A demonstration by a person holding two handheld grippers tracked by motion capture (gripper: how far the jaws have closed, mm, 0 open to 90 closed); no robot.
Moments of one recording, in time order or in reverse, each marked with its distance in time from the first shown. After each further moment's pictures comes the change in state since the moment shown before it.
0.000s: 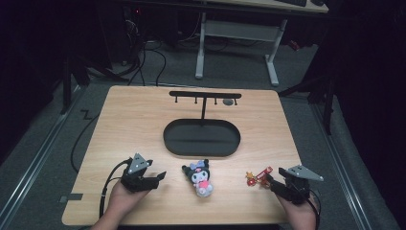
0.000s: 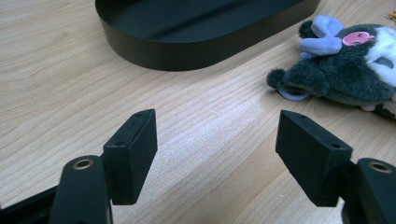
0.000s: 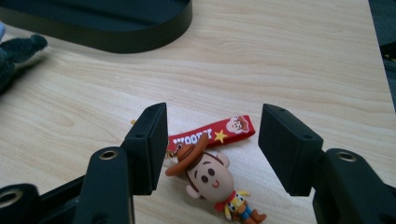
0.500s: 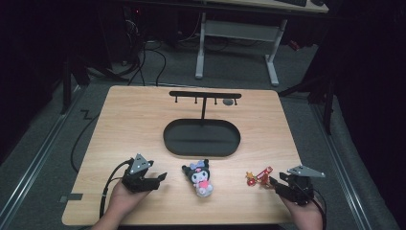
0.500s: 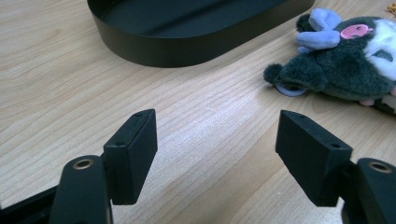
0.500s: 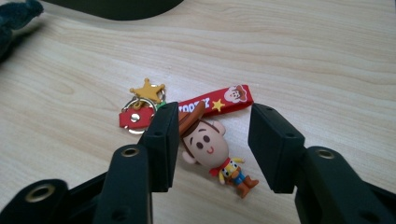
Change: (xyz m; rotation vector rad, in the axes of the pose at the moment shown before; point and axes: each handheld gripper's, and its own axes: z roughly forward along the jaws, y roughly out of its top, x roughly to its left) left arm -0.002 -0.001 0.003 0.020 -0.007 0.016; right arm -0.008 0.001 -0.006 0.128 0.035 -0.003
